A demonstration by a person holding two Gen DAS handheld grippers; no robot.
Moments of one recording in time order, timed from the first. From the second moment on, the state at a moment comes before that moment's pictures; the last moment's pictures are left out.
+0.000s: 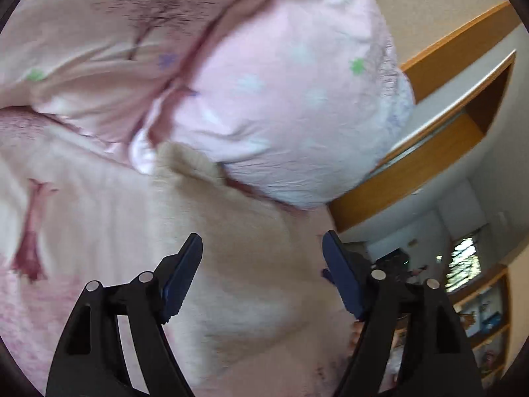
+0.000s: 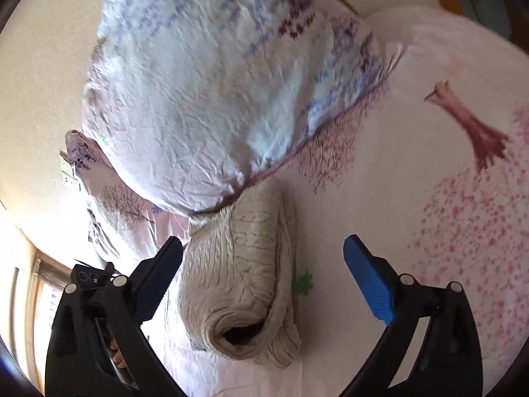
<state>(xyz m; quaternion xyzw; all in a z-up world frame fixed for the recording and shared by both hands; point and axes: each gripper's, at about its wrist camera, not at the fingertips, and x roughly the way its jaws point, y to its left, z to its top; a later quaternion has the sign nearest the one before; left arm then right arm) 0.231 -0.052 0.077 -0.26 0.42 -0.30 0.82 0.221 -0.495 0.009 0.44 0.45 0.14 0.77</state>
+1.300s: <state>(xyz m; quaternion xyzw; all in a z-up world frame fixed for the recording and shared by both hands) 0.146 0.030 0.081 -0.07 0.37 -0.17 0.91 0.245 -0.352 0.011 0.31 0.50 0.12 0.80</state>
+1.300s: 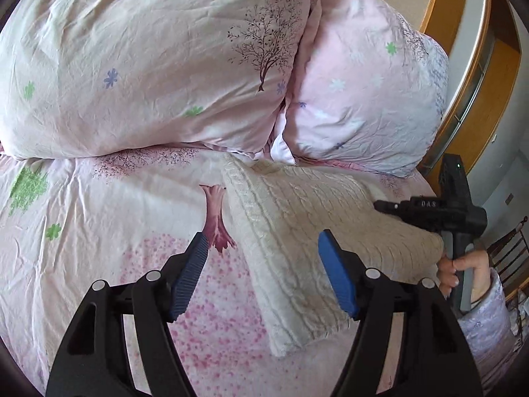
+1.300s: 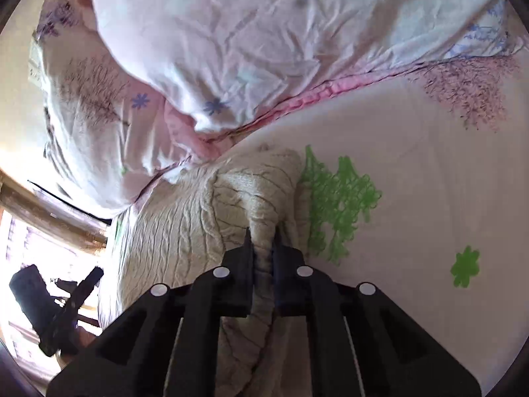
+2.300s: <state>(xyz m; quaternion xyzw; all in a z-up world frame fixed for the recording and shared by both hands) 0.085 -0.001 0.001 -0.01 0.47 -0.05 0.88 0.061 -0.291 0.042 0.08 0.46 0.05 0.88</state>
